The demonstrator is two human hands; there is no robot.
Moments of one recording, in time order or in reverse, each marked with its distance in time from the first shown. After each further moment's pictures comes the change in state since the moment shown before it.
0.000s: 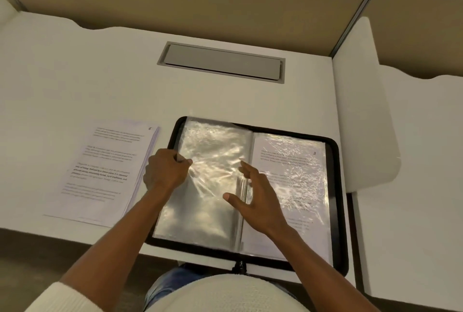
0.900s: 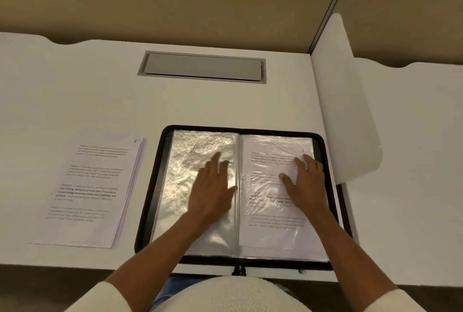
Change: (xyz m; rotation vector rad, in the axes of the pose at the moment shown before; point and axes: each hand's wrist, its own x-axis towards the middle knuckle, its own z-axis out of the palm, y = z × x) left_hand -0.047 0.022 0.091 0.420 -0.201 0.771; right_hand 0.028 0.118 -0.089 -0.599 0.318 0.195
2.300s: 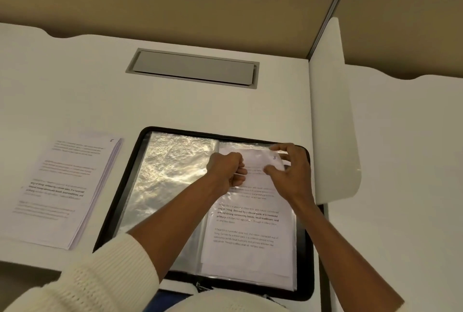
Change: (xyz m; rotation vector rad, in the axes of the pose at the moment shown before) left_hand 0.114 0.110 -0.010 -1.246 -0.161 -0.905; right_hand 0.053 -0.014 -0.067 0.703 0.052 -0.036
